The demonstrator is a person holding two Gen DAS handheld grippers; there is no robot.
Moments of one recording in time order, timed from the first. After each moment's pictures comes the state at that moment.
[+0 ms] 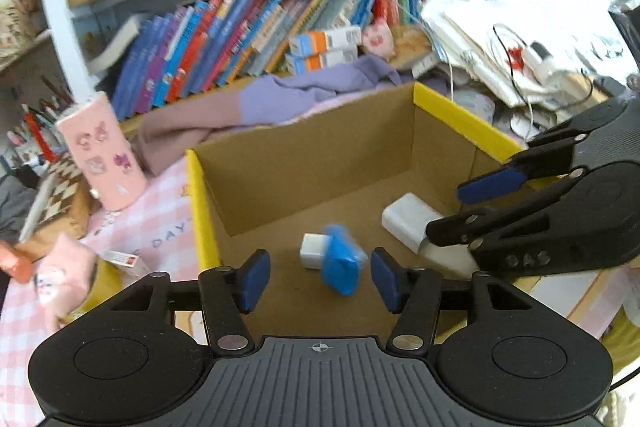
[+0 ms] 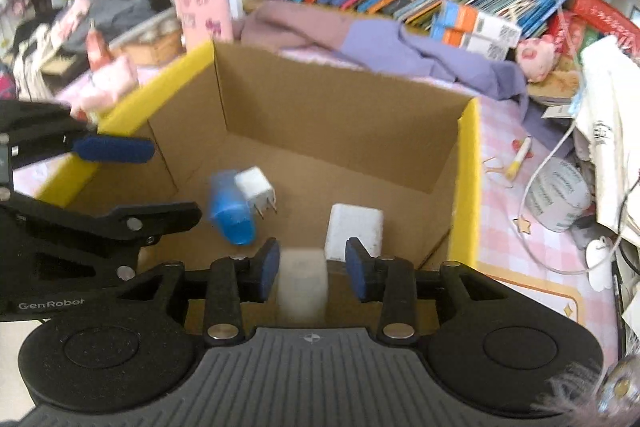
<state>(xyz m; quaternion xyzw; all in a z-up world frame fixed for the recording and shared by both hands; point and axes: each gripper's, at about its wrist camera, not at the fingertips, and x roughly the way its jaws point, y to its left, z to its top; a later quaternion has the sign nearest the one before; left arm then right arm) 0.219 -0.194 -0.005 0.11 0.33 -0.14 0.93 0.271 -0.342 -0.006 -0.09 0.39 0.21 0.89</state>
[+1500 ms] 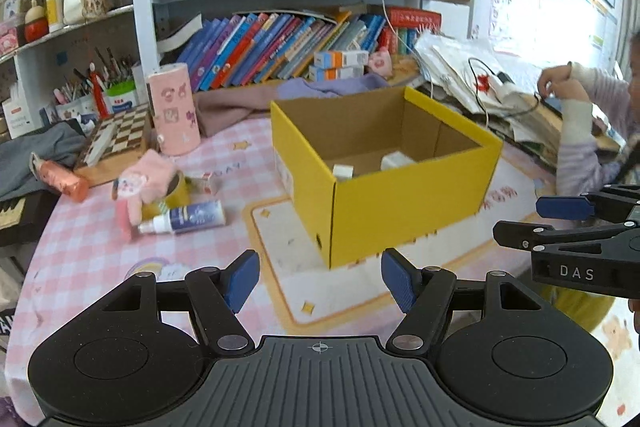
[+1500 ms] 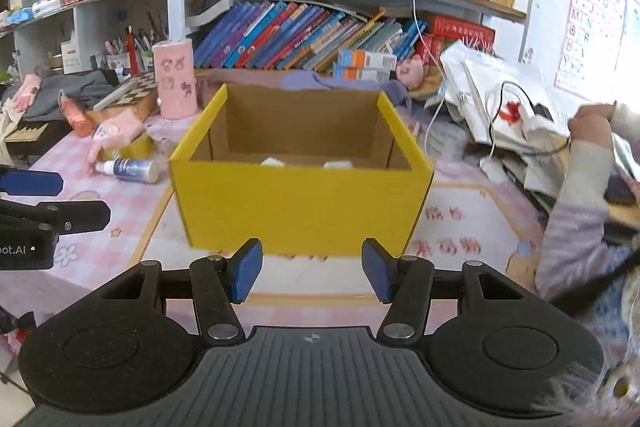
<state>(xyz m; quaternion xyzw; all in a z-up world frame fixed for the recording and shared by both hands) 0.066 -0.074 0.015 0.06 0.31 -0.17 0.94 0.055 -0.280 0.011 -0.03 0.30 0.03 0.95</state>
